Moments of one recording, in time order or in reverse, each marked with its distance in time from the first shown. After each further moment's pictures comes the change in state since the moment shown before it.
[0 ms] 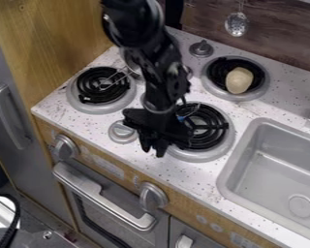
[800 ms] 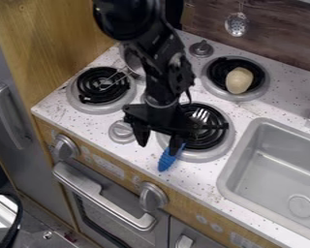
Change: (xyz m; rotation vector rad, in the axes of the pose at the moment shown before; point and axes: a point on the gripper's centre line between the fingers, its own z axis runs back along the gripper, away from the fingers) arm -0.005 -0.007 0.036 -0.038 -0.051 0.059
